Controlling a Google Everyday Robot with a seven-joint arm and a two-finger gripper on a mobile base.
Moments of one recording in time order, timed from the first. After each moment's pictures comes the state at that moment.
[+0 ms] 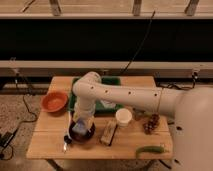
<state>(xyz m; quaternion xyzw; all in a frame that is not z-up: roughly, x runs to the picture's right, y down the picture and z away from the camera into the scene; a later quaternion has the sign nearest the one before) -0.131 0.183 0.737 -0.31 -0.30 -0.43 0.79</state>
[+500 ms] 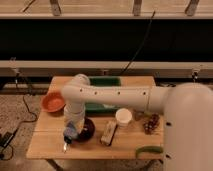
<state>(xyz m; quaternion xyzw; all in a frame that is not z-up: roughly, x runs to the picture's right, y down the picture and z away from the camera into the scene) -0.168 0.199 0.723 -0.30 -0.32 -0.46 0.77</state>
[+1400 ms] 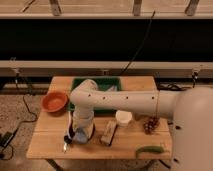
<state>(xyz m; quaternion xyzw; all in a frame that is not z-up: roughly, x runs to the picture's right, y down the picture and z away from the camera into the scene) -0.117 0.220 0.728 -0.32 -0.31 -0.48 0.76</state>
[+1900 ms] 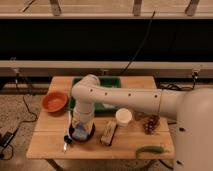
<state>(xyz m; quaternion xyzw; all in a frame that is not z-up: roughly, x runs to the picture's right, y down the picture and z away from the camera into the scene) -0.121 0.199 0.720 -0.30 -0.33 -0.48 0.75</state>
